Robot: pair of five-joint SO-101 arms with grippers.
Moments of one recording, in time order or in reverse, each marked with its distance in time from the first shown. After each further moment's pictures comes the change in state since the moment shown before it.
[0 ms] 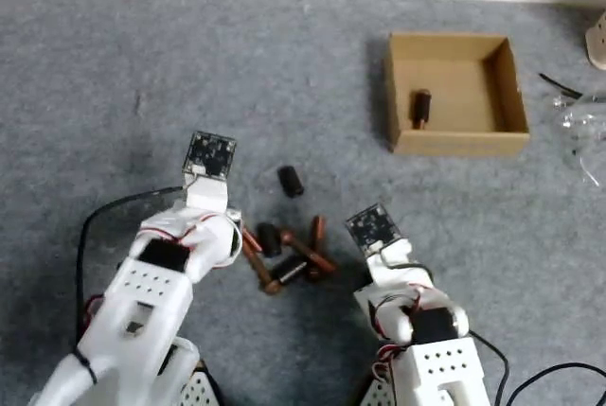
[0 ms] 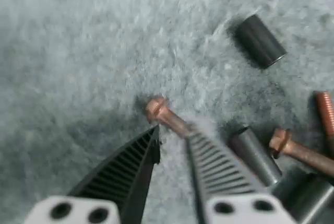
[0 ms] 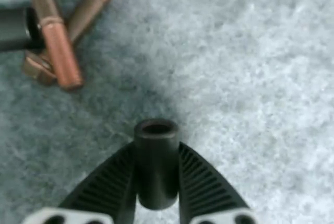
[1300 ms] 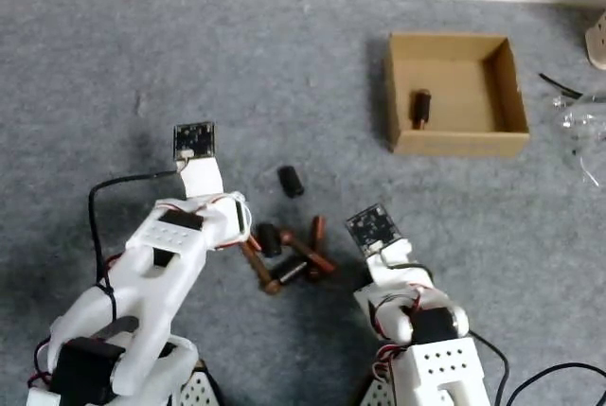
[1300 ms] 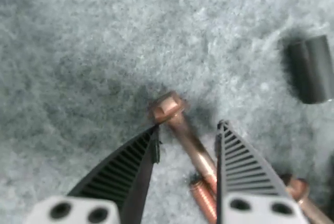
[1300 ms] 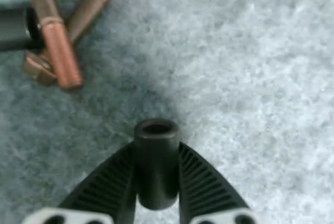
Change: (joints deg) left arm -1.6 24.4 -8.8 -7.1 17.6; right arm 0.0 0.0 0.0 0.0 0.0
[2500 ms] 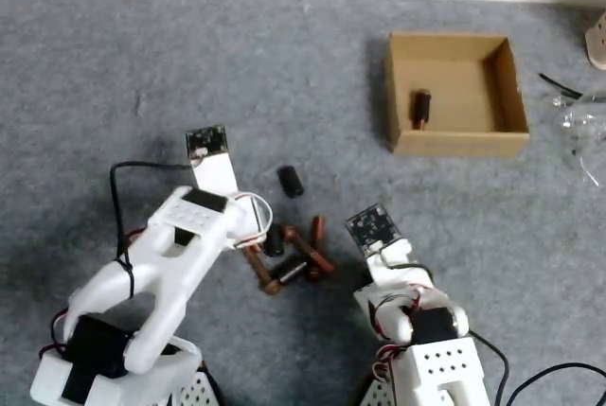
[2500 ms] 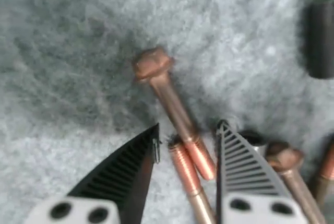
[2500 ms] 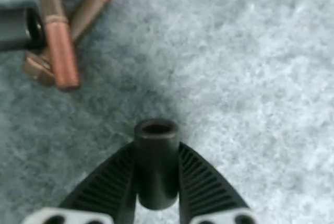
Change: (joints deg) left arm 5.5 7.5 -10.5 16.2 12.8; right arm 0.0 0.0 0.0 0.0 0.0
